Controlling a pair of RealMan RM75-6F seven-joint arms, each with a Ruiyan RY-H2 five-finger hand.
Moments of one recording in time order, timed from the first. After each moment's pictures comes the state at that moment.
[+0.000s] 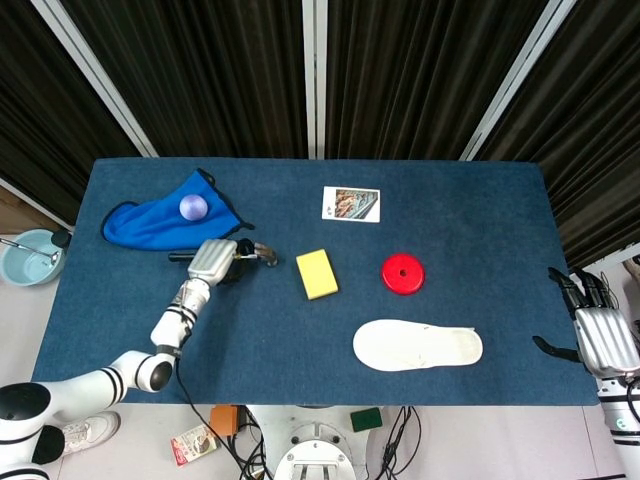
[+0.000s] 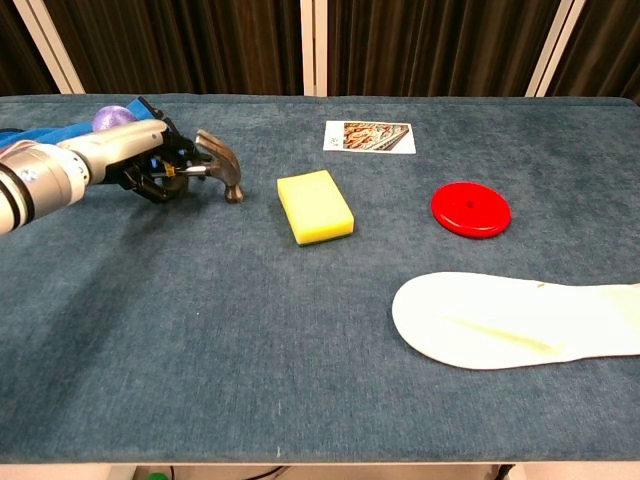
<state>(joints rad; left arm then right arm) -0.74 -1.70 -0.20 -1.13 1.14 0.85 0.00 0.12 -1.06 0.05 -1.60 -1.53 1.43 0.13</state>
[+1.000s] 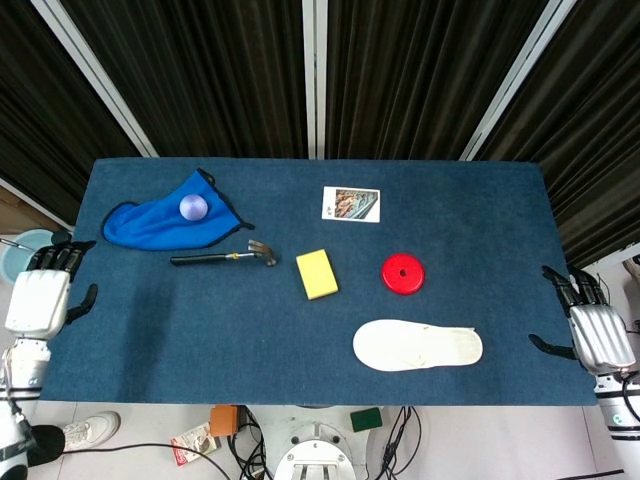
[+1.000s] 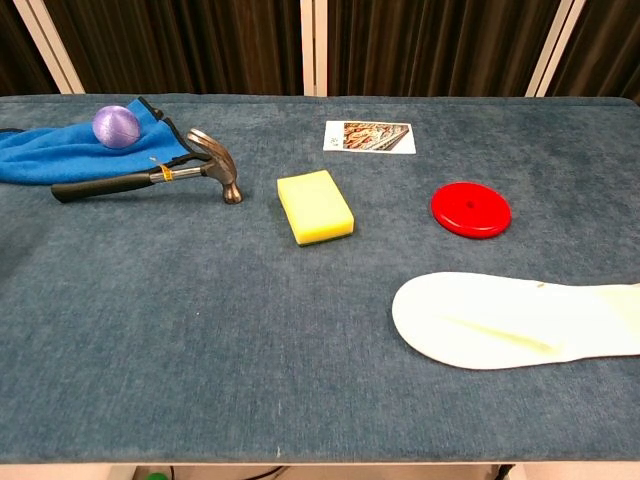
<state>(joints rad) -0.25 -1.13 -0.01 -1.61 1.37 1.50 0.10 0.14 -1.07 0.05 -1.58 -1.54 1.41 0.15</state>
